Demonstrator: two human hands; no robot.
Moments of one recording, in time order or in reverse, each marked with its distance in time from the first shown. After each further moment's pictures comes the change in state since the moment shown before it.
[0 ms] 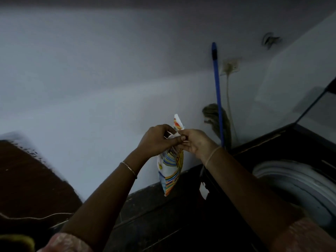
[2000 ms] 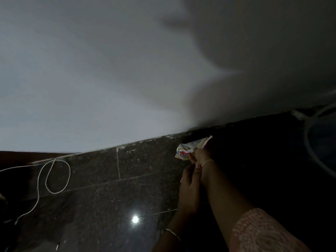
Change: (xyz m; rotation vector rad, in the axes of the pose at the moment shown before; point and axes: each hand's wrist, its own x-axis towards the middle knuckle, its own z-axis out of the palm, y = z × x) left_hand 0.139 -0.383 0.408 -1.083 0.041 -1.105; right_hand 0.549 0.441 -0.010 -0.140 0.305 0.694
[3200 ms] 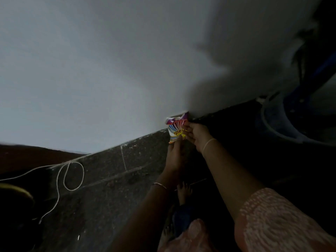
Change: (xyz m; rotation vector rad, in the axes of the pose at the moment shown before) left_hand -0.111 0.065 -0.010 -0.042 -0.045 -0.089; right_hand -0.191 -0.039 -0.048 0.042 -0.163 -0.157
